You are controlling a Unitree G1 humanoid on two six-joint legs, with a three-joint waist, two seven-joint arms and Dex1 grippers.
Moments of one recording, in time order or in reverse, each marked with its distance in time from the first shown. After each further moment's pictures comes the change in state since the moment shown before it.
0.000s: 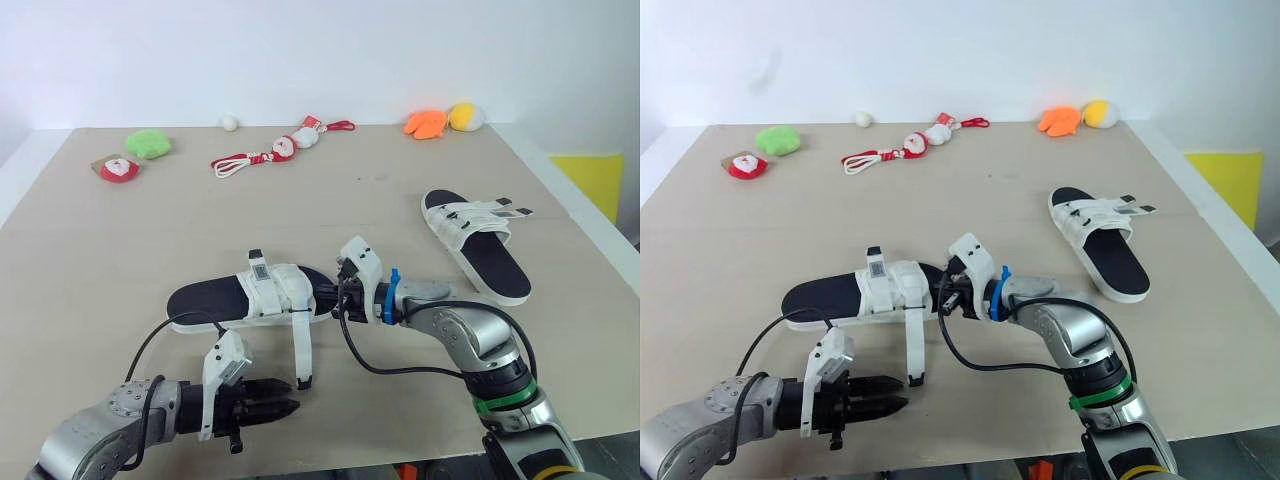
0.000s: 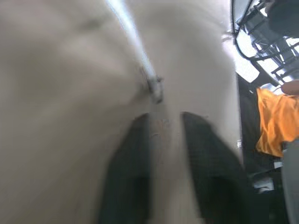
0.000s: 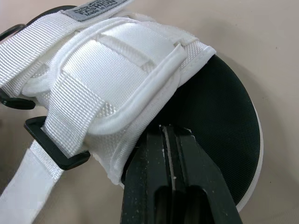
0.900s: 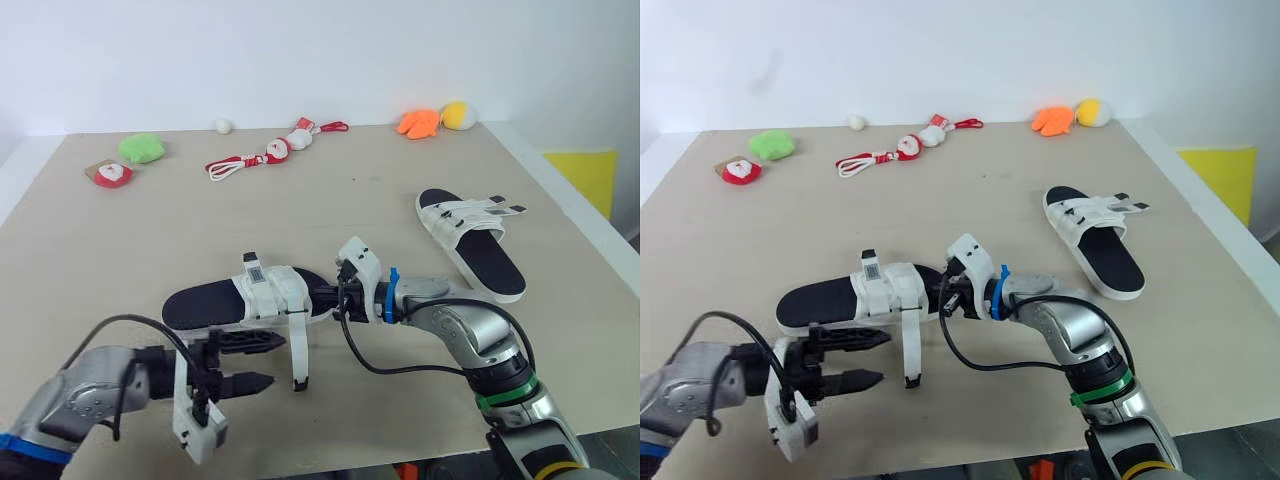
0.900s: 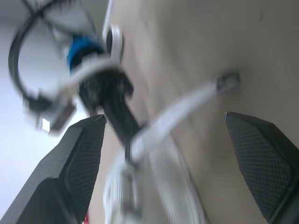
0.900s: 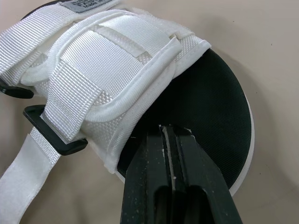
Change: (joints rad) left arm -0.215 0.053 0.000 0.427 1.062 -1.784 0.096; right arm -0.020 -0.025 0.035 0.027 -0.005 -0.021 0.031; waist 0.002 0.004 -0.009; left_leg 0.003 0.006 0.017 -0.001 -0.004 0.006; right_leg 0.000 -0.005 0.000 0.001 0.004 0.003
